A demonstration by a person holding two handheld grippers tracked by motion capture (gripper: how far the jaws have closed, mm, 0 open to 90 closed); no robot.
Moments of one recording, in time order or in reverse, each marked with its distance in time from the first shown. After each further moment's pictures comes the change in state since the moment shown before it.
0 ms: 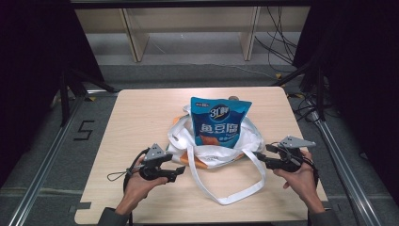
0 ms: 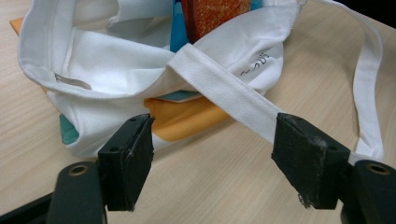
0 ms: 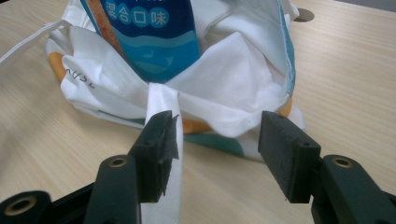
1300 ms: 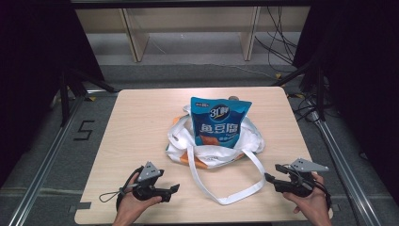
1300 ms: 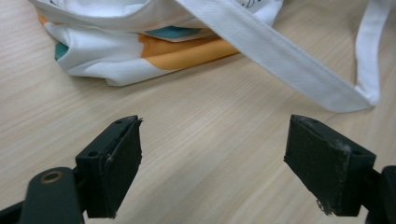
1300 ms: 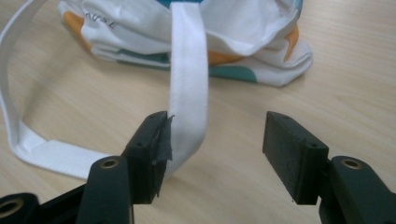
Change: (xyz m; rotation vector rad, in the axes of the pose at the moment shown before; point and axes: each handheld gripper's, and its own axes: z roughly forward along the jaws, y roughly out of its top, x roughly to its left) left arm -0.017 -0.044 -0.020 0.049 0.039 -0.008; right arm 0.015 -0.054 -0.035 0.034 0.000 0.035
